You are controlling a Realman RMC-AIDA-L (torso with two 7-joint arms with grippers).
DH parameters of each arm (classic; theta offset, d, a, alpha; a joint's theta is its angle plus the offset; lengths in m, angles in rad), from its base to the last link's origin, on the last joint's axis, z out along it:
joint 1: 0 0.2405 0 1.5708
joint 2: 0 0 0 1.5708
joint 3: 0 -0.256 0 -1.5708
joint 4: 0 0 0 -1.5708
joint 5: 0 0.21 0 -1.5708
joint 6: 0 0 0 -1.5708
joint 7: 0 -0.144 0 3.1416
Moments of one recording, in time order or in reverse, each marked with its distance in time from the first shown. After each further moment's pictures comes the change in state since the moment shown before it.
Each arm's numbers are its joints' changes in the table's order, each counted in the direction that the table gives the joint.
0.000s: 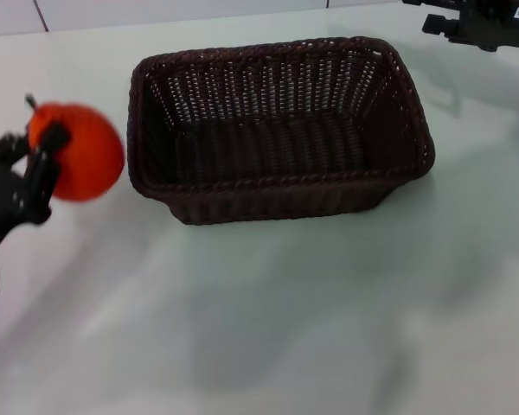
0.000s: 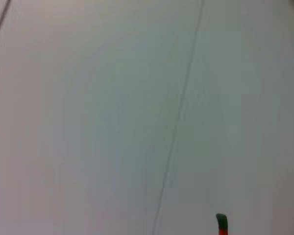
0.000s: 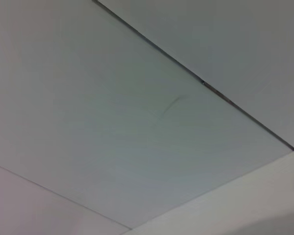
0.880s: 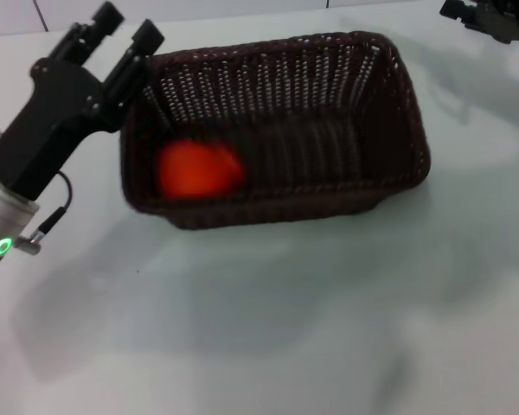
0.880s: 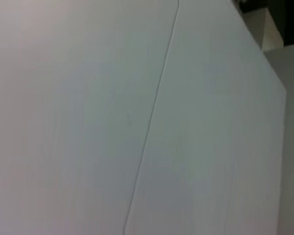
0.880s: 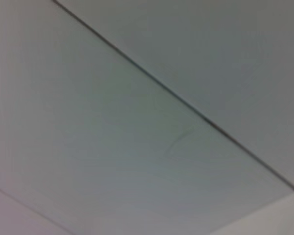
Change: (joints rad) left arm -0.147 0.090 0.026 0.118 -0.001 0.091 0.084; right arm -0.060 -0.035 -0.008 -0.002 0.156 -0.036 0.163
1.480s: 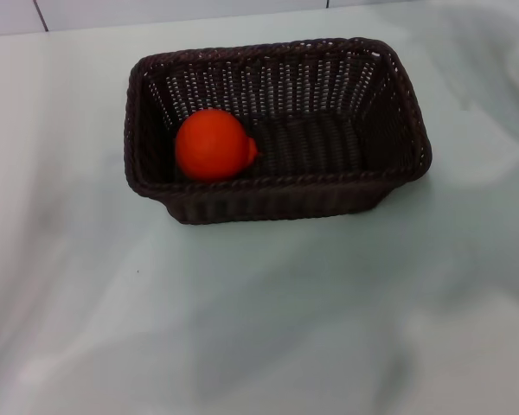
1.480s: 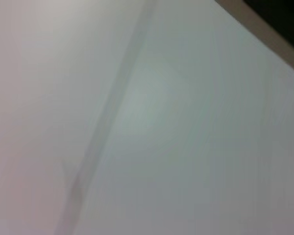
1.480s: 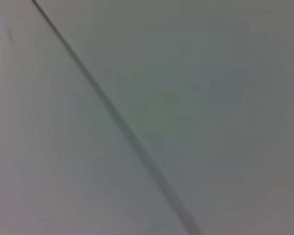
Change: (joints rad) left arm 0.133 0.009 0.353 -0.092 -0.012 -0.229 -0.020; right arm -0.018 -0.090 -0.004 0.005 0.314 -0.204 0.518
